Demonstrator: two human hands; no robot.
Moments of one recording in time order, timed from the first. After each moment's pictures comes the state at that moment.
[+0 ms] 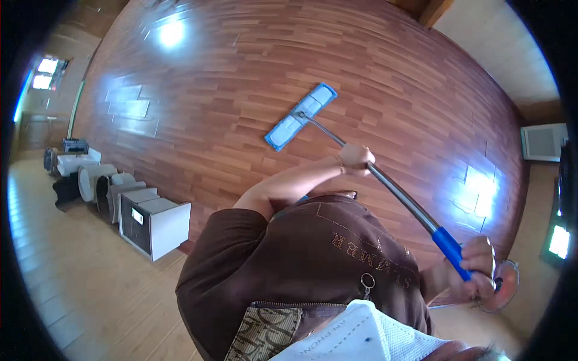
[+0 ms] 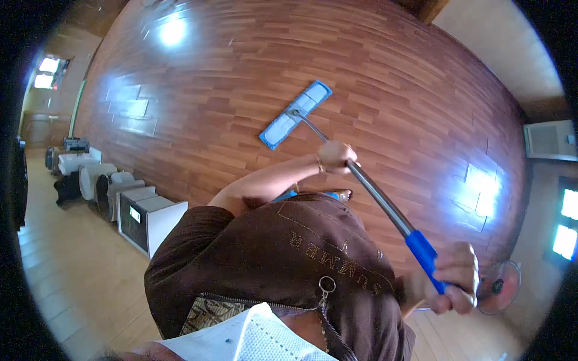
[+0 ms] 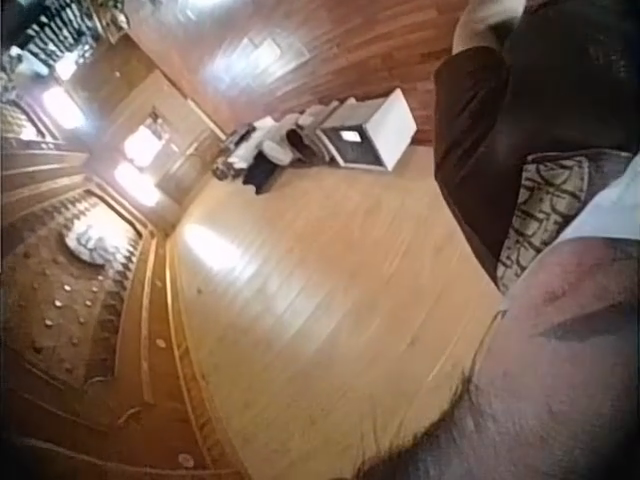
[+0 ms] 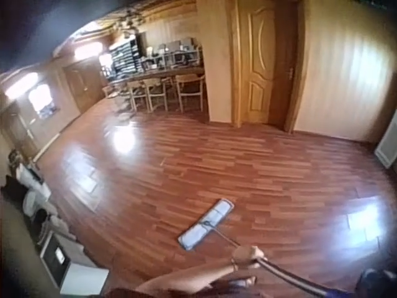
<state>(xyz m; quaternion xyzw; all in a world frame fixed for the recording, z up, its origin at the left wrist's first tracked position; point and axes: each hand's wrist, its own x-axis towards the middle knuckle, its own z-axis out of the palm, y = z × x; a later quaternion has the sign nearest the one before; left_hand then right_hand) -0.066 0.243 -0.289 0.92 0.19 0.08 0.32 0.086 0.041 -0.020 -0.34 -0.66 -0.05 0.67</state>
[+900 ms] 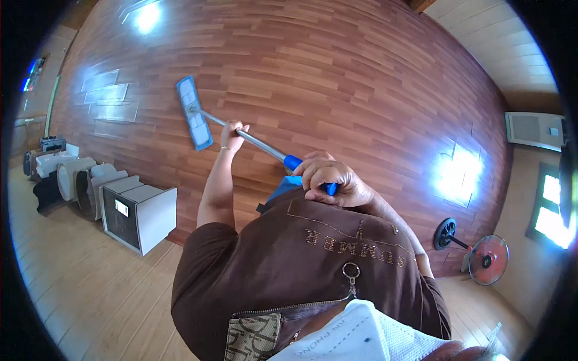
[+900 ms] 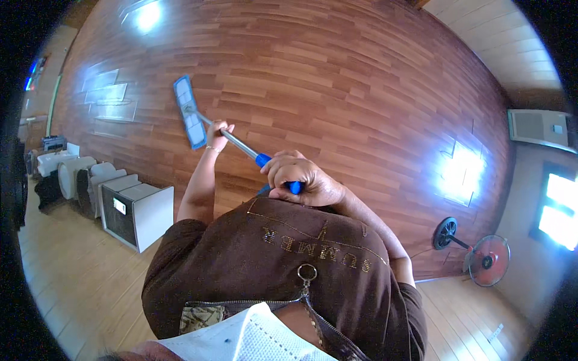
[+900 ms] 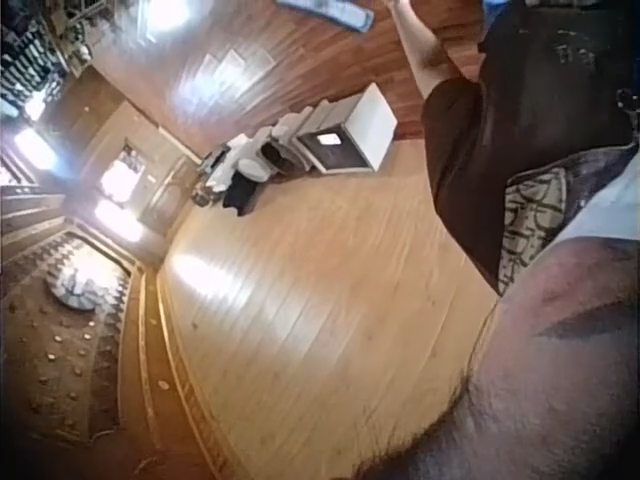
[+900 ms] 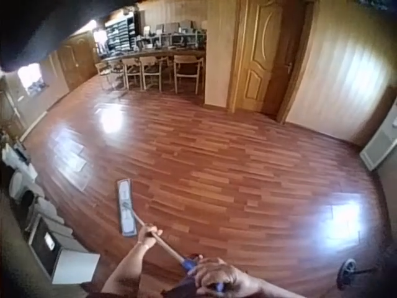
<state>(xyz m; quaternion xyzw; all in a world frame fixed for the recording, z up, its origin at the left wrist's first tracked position) -0.431 0.278 -0.438 0.77 0.50 0.32 0.25 -0.118 0.133 -0.147 -0.25 -0.70 0.51 0.42</state>
